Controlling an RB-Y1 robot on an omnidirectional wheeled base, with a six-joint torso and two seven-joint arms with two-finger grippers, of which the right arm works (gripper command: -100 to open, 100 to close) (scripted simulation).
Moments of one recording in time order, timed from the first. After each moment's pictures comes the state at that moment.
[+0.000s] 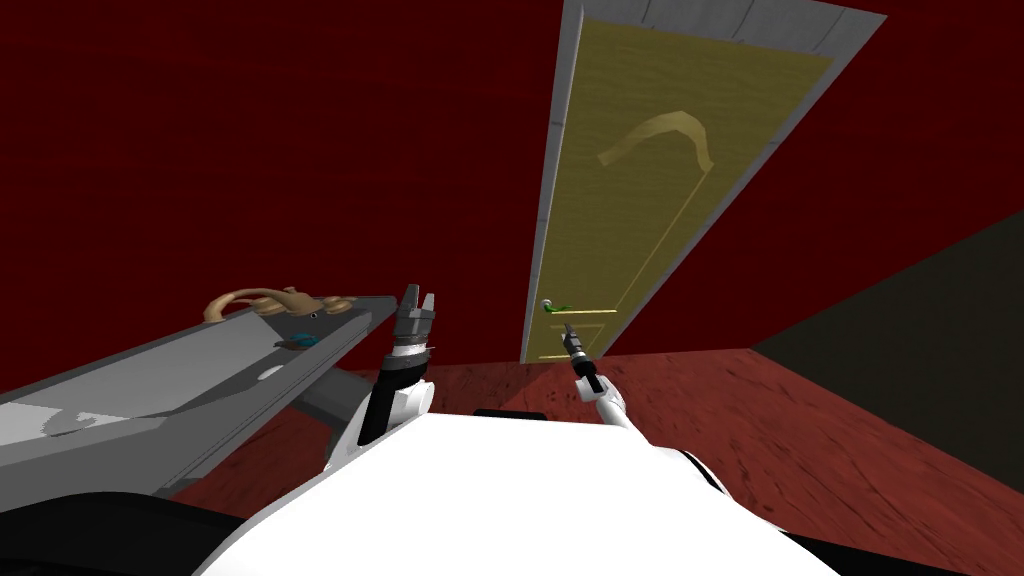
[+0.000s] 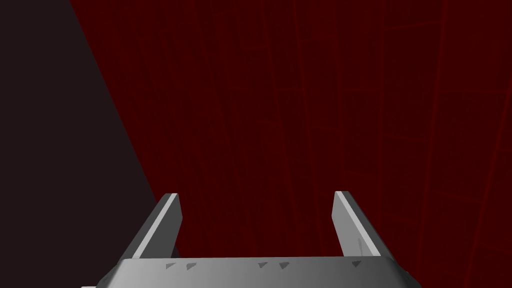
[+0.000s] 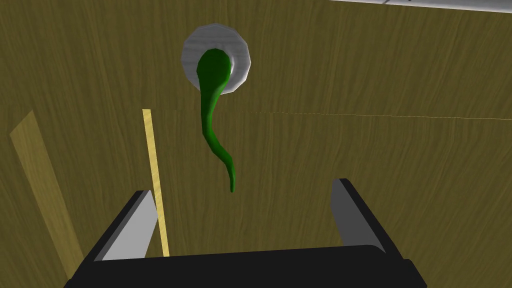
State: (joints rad) arm -0.21 -0.22 -0.11 -0.72 0.26 -0.73 -0.29
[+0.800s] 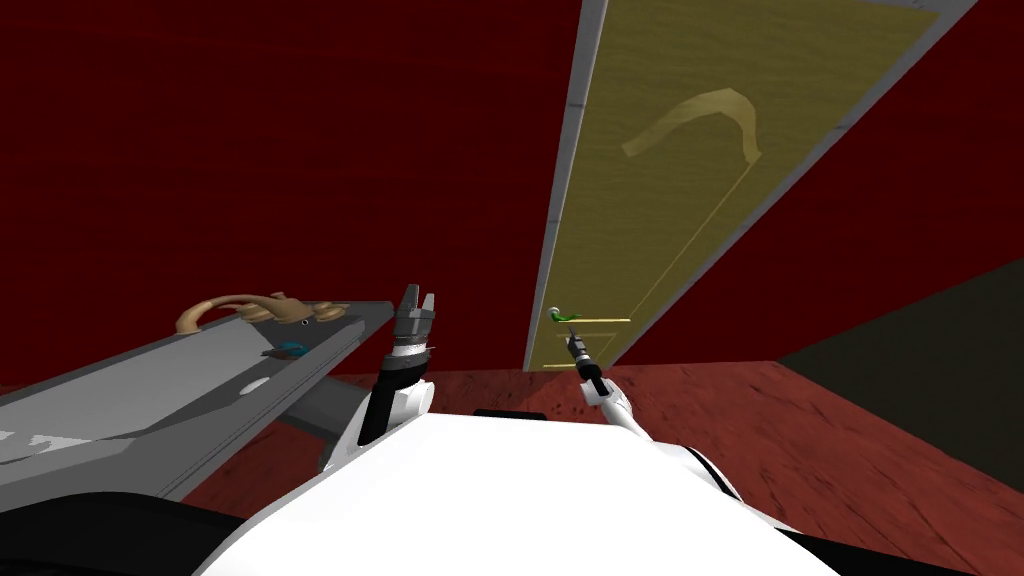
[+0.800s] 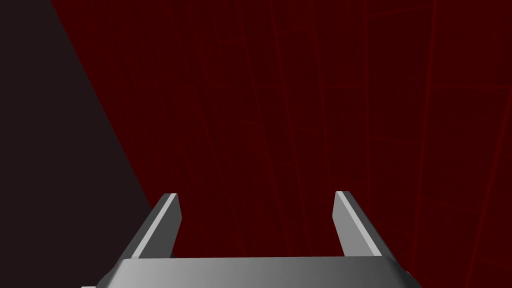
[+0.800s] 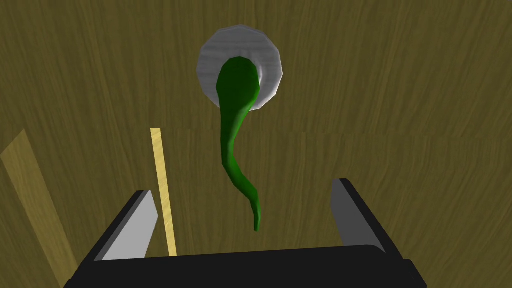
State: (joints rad) arm -0.23 -0.25 -0.12 -0.63 0.26 -0.75 -0.32
